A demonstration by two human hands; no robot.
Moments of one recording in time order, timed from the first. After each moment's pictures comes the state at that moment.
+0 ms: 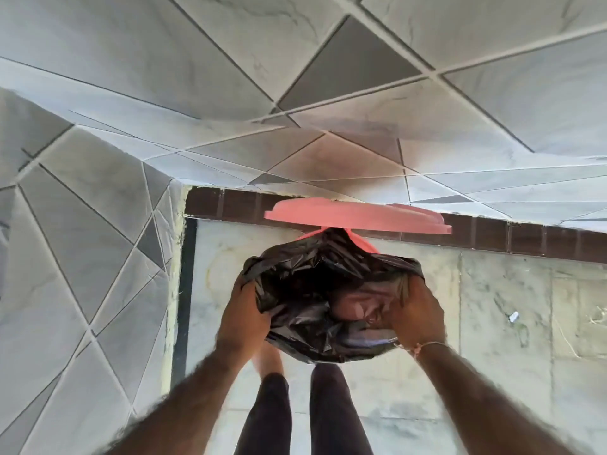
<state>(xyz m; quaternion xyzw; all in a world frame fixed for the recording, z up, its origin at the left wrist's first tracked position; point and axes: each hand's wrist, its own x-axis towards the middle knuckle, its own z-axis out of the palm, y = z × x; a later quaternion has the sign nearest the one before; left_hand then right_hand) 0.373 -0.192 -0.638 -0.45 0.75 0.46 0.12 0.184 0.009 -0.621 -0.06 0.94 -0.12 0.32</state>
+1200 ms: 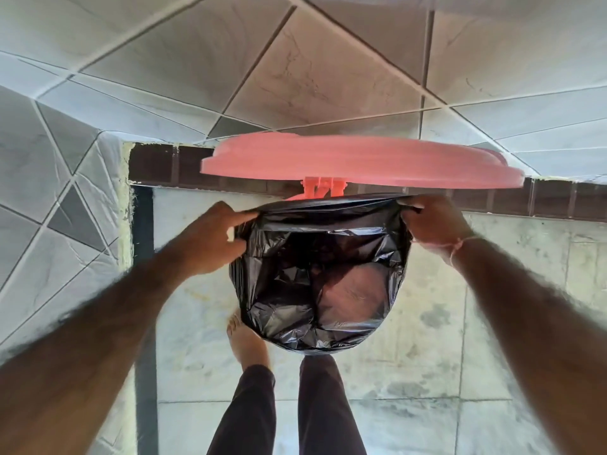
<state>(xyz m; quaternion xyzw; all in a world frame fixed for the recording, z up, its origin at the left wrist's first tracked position) 0.316 -0.272 -0.738 -0.27 0.84 0.37 0.28 0.075 -0.019 -0.709 -0.14 0.91 -0.14 0.37</state>
